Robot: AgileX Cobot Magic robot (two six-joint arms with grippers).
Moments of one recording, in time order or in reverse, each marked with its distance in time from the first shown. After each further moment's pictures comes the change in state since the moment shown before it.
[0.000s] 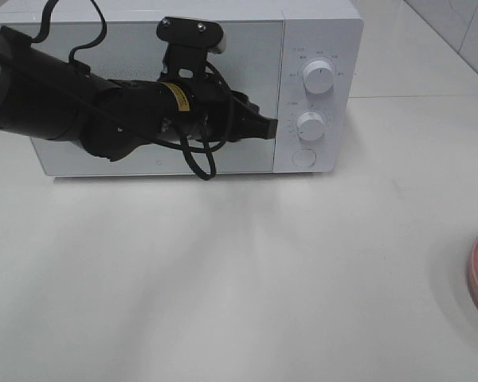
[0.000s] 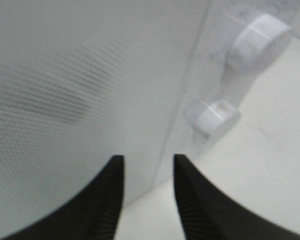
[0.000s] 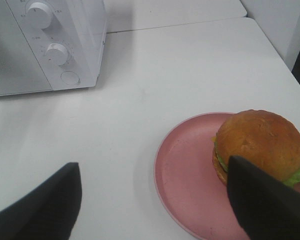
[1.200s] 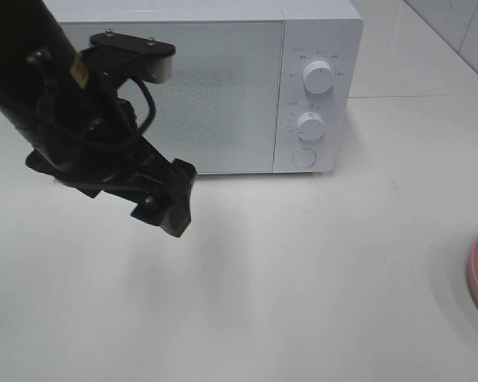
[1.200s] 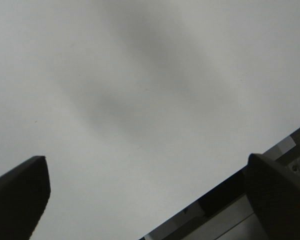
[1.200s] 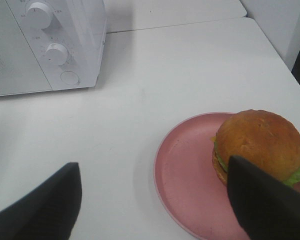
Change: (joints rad) left arm -0.034 -0.388 -0.002 -0.044 1.176 0.000; right arm 0.000 0.000 0.000 0.000 0.000 0.000
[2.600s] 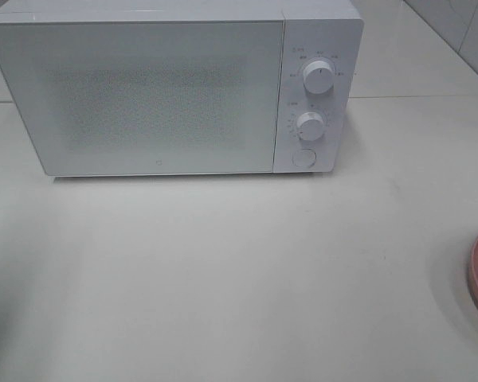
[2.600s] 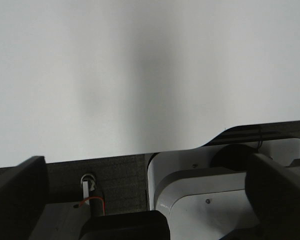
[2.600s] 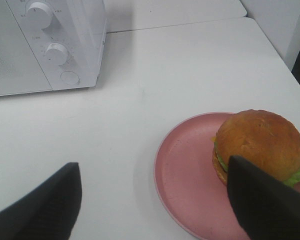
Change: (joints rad) left arm 0.699 -0.621 0.462 -0.065 0.233 0.197; right arm 0.000 0.000 0.000 0.000 0.000 0.000
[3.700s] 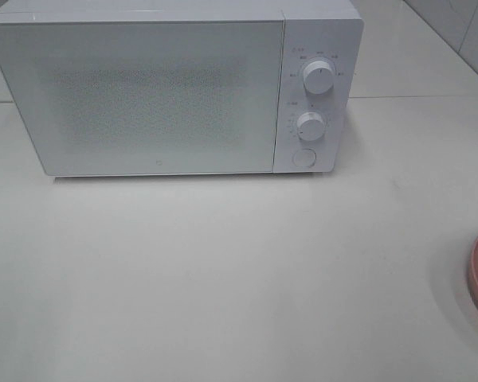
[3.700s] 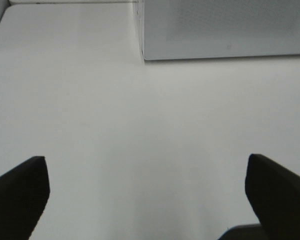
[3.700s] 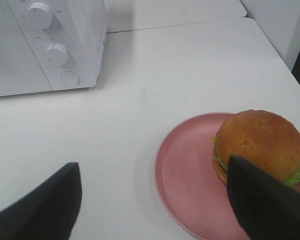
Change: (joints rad) left arm 0.012 -0.904 0.168 0.027 -0.072 -0.015; right arm 0.000 0.000 0.000 0.000 0.000 0.000
